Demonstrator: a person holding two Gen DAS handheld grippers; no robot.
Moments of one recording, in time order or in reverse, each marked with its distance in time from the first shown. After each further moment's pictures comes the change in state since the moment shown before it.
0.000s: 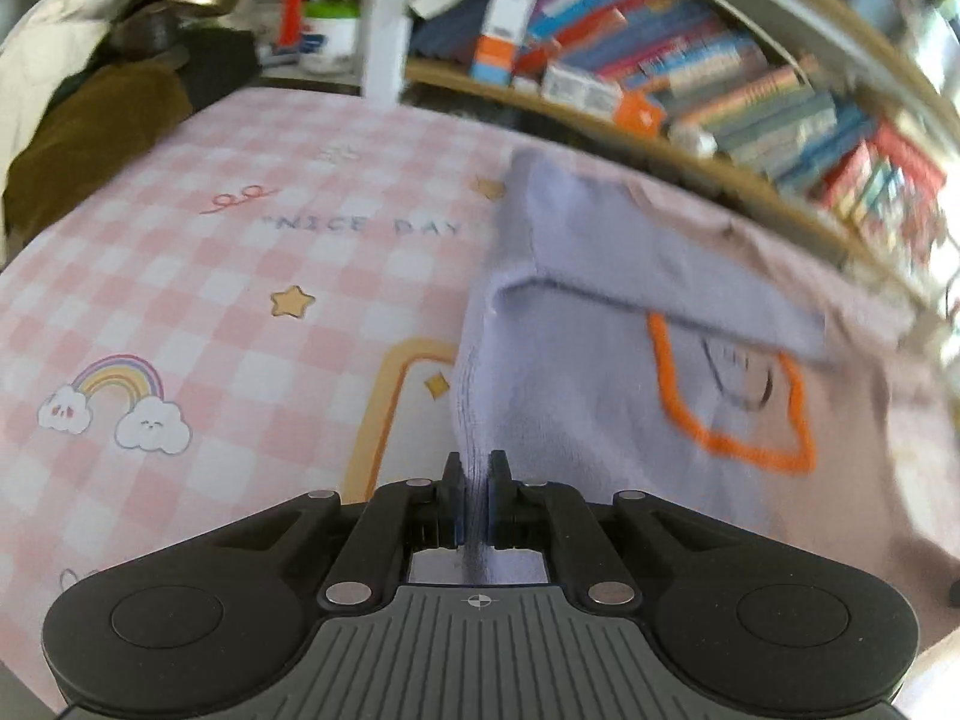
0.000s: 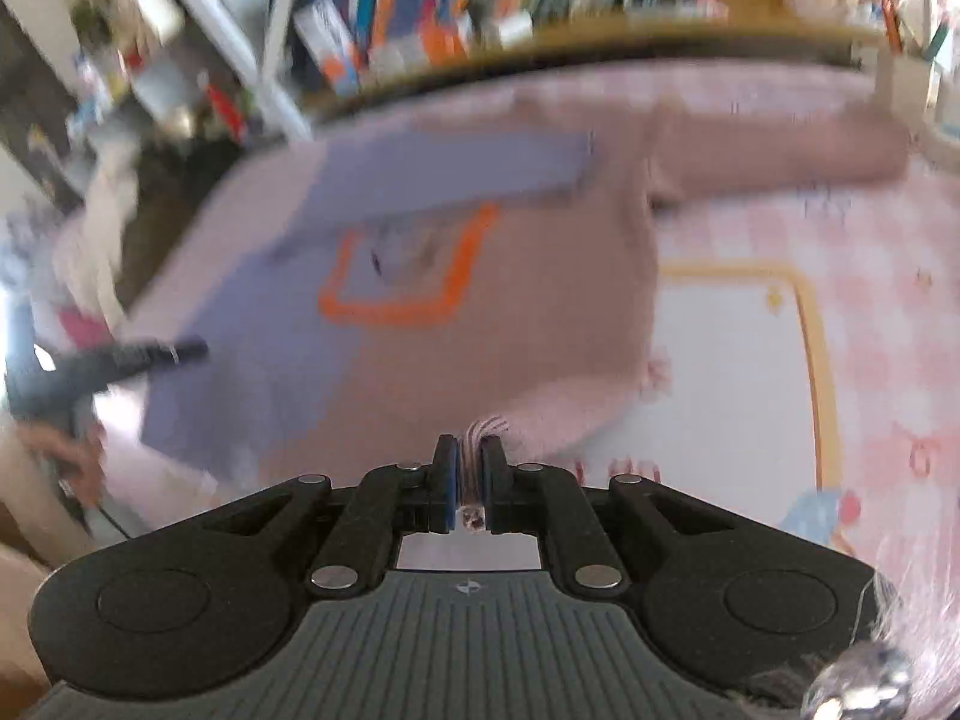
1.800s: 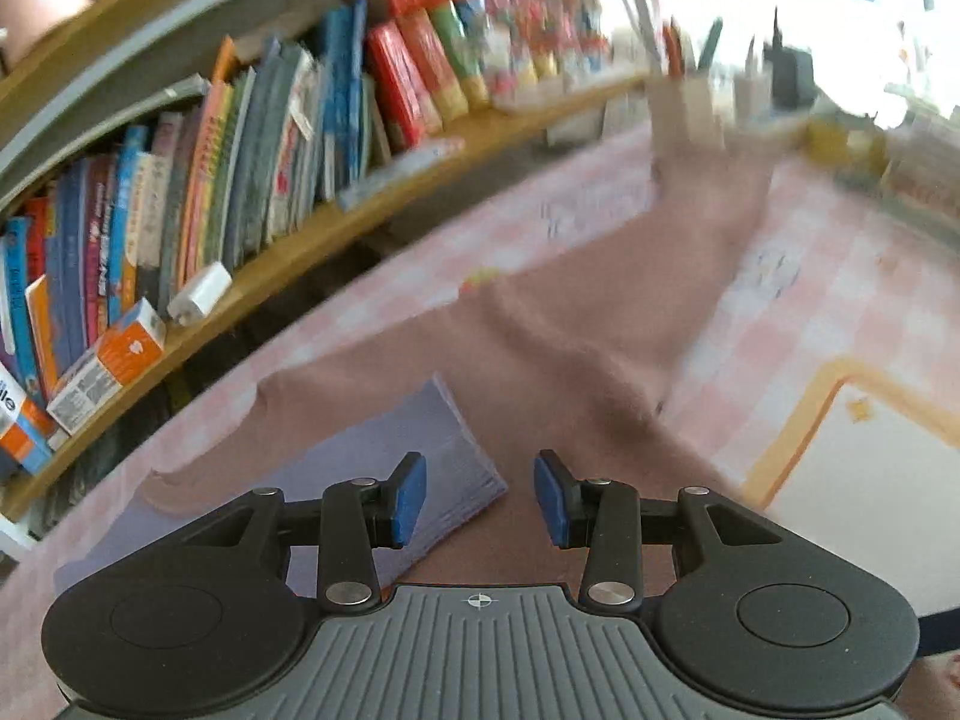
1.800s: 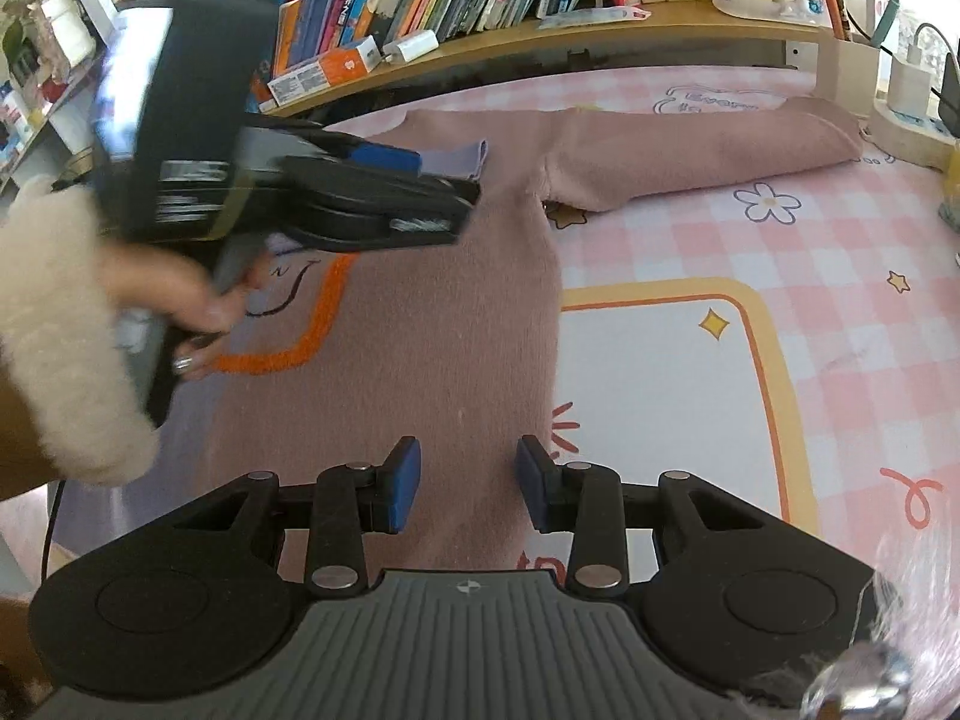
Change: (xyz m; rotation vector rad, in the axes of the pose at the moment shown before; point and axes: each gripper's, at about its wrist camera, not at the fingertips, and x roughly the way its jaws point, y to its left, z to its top) left arm 0.126 -0.309 0.025 0.894 -0.124 -0.129; right arm 0.046 -0.037 0.009 0.044 -0.132 -0.129
